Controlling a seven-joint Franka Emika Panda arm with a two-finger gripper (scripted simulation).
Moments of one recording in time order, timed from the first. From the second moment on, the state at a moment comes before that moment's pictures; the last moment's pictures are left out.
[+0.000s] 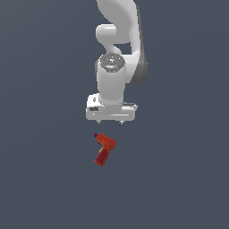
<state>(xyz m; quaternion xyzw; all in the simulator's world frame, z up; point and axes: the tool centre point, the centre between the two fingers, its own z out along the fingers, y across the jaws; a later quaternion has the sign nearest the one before) 0.000 -0.019 0.168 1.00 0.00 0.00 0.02</state>
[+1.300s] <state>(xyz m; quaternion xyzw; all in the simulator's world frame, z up) 0.008 -0.040 0.148 0.99 0.09 0.01 0.09</state>
